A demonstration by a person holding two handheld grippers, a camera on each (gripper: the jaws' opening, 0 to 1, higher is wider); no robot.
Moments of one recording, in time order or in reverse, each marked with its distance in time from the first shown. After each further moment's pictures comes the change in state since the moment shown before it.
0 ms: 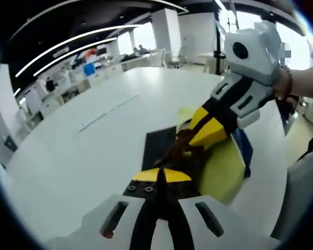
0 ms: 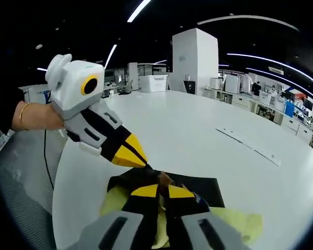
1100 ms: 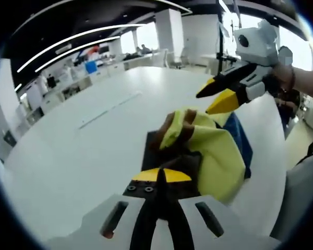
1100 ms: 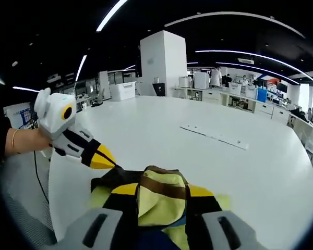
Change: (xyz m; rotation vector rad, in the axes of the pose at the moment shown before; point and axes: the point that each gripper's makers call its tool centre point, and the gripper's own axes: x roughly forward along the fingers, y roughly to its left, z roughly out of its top) left arm 0.000 0.003 0.000 -0.035 -0.003 0.004; right arm -0.059 -0.056 -0.008 0.192 -0.012 -0.233
